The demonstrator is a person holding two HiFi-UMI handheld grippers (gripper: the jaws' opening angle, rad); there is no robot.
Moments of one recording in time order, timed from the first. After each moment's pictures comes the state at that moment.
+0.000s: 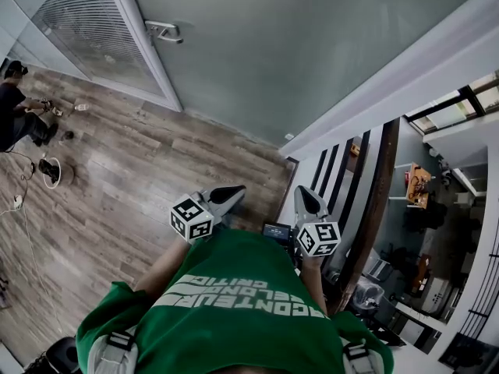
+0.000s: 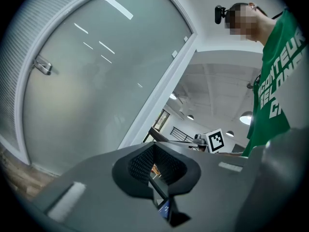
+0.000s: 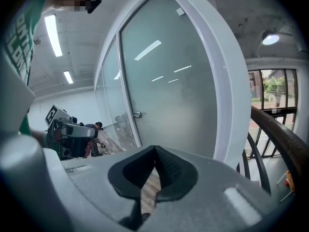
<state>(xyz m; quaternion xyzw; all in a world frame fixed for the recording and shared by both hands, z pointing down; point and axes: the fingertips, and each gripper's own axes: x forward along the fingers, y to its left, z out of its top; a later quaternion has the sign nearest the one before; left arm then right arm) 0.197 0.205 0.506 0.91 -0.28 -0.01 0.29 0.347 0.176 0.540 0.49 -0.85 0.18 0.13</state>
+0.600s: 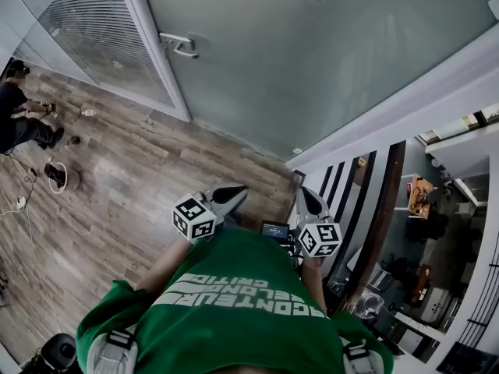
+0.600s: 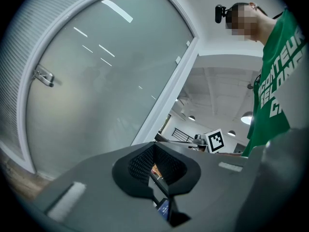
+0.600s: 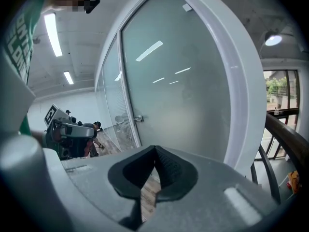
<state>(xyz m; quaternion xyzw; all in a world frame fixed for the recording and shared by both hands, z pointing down) 0.150 0.163 0.488 0.92 -0.29 -0.01 0.28 0.300 0.130 0.522 0.48 -0.85 0.17 0.12</state>
